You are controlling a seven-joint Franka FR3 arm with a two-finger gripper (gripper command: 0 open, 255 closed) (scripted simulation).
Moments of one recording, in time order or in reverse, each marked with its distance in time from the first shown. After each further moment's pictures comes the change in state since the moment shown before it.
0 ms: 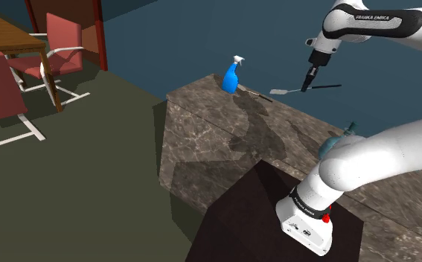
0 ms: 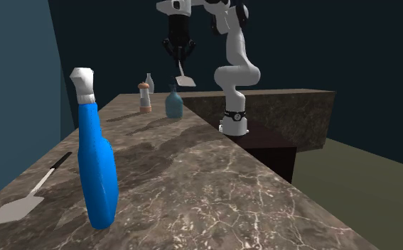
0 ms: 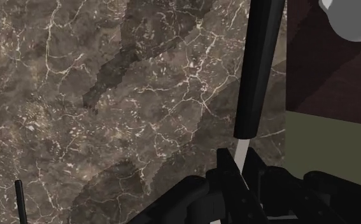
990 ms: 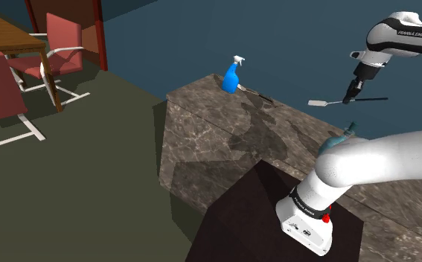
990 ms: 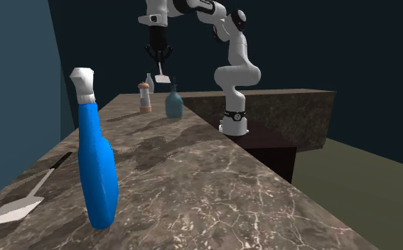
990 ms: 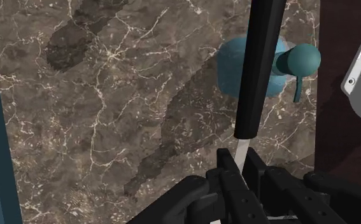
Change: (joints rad) arm -0.150 -0.132 -0.215 0.033 -0.185 -0.064 -0.318
